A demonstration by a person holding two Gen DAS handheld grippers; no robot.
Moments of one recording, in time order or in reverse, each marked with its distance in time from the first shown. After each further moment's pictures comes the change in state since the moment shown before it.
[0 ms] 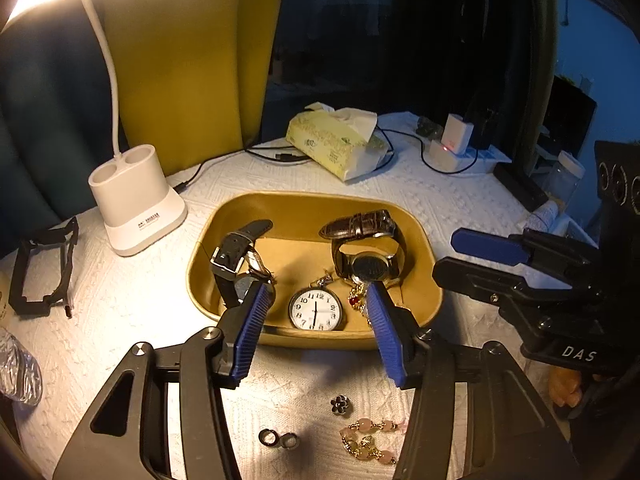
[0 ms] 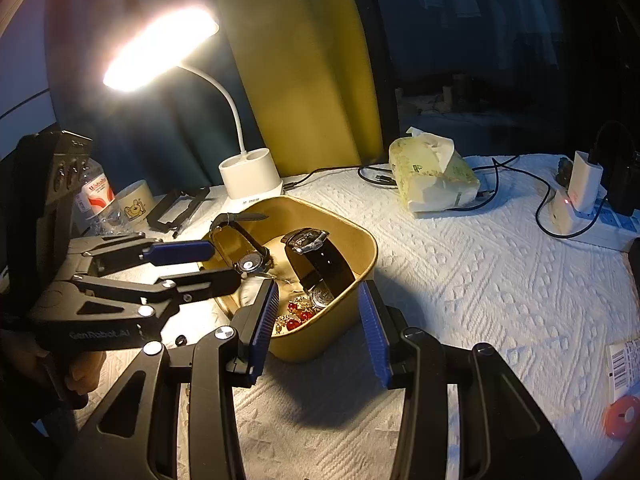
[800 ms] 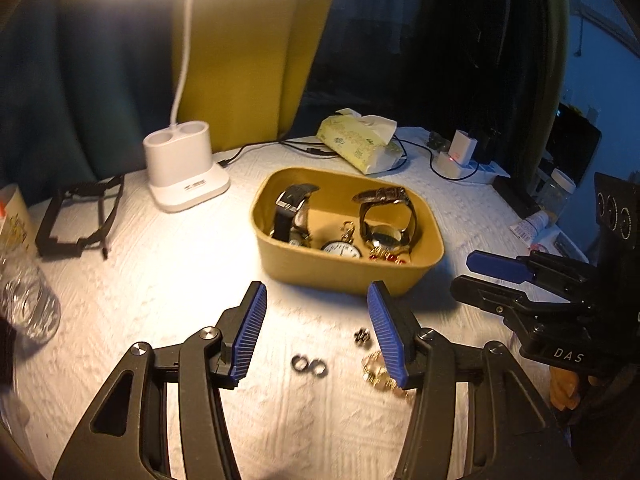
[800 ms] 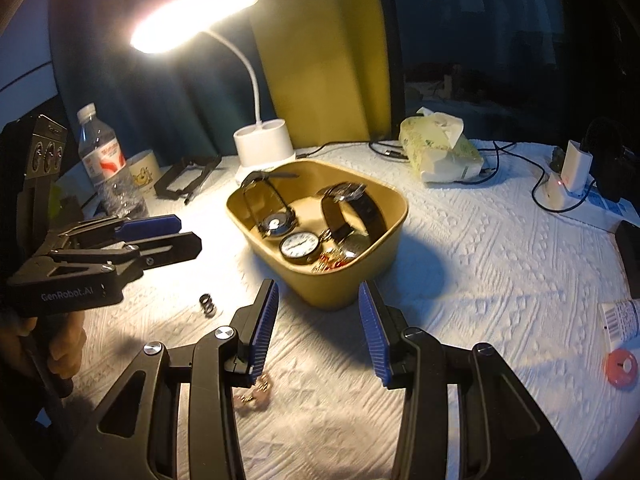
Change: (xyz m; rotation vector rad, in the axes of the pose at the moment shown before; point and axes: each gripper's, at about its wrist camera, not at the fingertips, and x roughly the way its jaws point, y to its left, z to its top) left arm -0.050 0.028 -0.043 -0.097 -0.036 0.005; right arm -0.016 0.043 -0.027 -0.037 0.083 -0.051
